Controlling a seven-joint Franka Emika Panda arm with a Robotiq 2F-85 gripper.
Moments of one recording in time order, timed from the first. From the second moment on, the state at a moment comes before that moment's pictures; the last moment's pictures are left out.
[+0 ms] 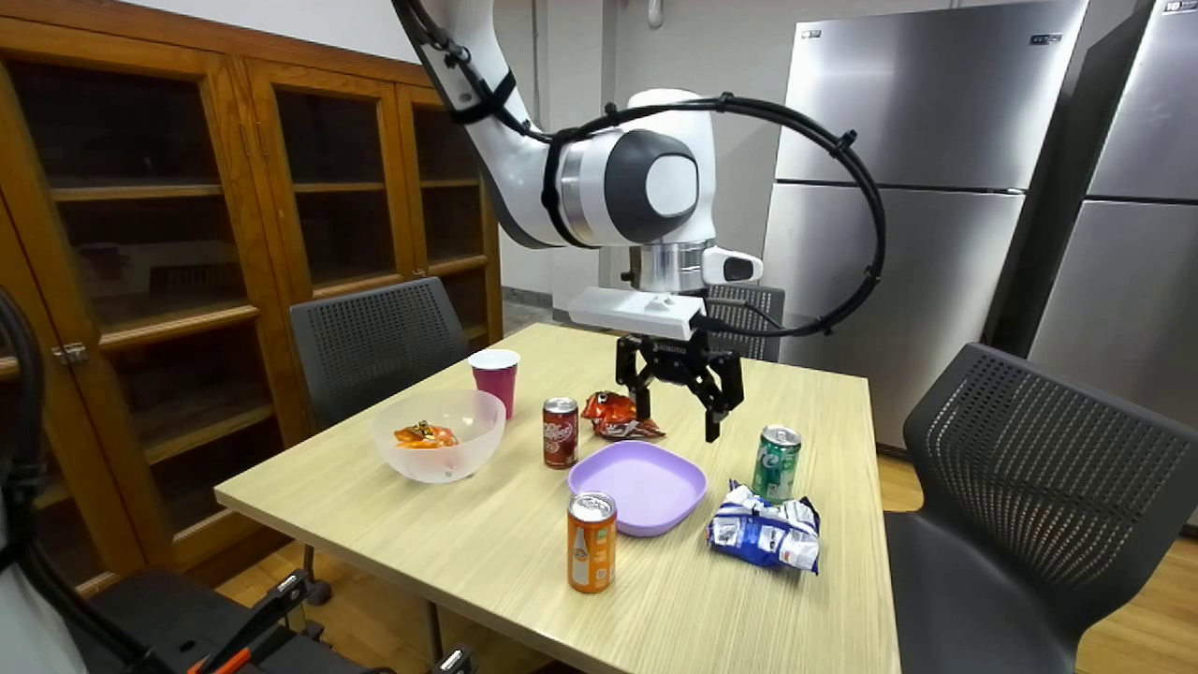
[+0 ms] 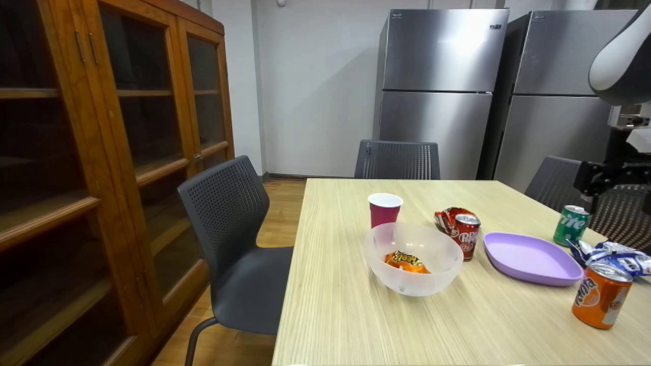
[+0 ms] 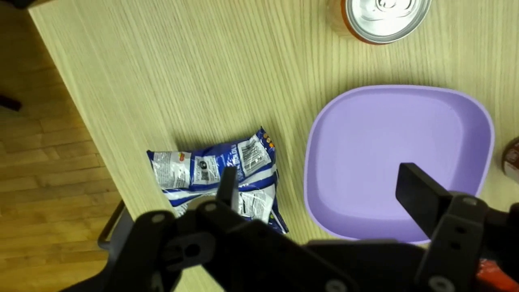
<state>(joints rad) -0.18 0.19 -0.24 -2.32 -0.13 2.55 -0.06</state>
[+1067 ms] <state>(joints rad) -0.26 0.58 -0.26 -1.98 0.17 2.55 0.21</state>
